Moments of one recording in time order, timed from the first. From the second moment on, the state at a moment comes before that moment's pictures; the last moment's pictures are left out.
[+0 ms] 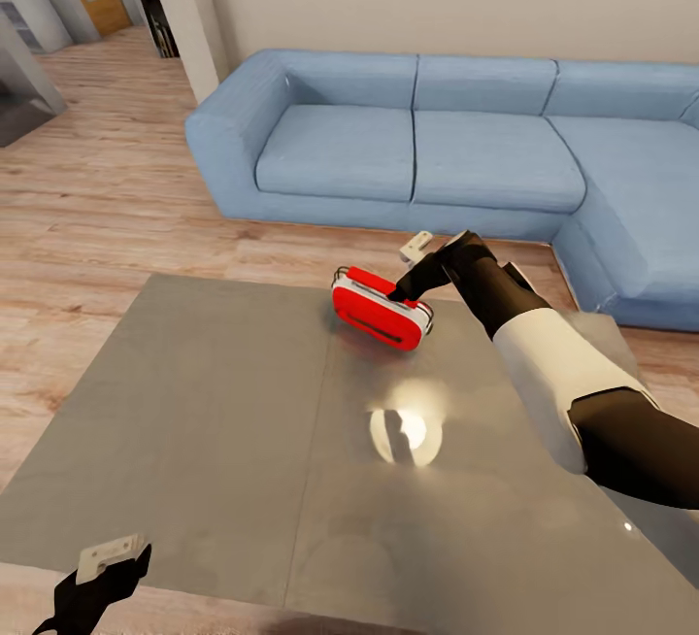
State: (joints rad) left arm -0.09 0.25 0.11 -0.97 0.27 0.07 0.07; right arm -1.39 0.04 0.26 -0.63 0.54 0.66 0.71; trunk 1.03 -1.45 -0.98
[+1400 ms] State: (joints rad) left arm -0.09 0.25 0.11 -0.97 0.27 0.07 0.07; right arm -1.39 -0.04 0.24 -0.58 0.54 0.54 0.81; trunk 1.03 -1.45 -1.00
